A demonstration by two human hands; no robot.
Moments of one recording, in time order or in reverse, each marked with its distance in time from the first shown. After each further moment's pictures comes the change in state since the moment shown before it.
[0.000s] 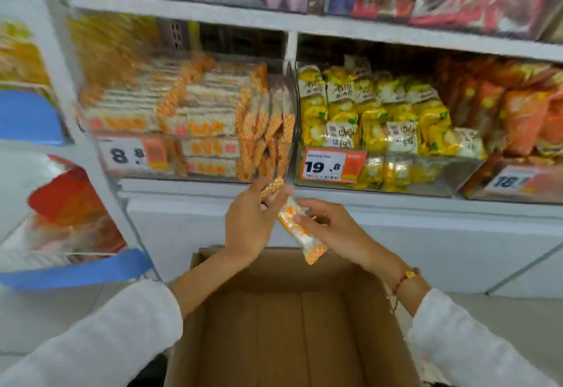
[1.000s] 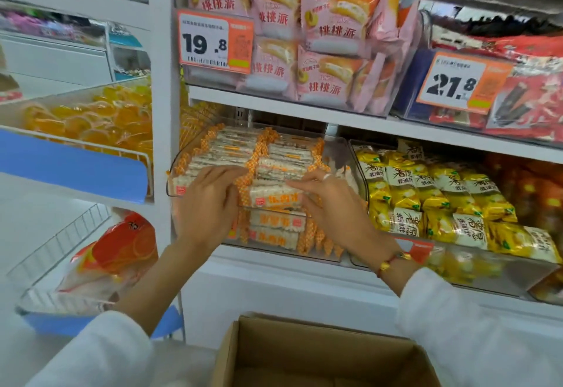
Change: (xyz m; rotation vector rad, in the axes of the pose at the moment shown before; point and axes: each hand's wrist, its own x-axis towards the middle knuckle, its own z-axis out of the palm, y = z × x) left_hand 0.103 -0.056 -0.161 0.341 0.352 0.389; right_hand 0.113 -0.137 0.028 -0.758 0.270 -0.614
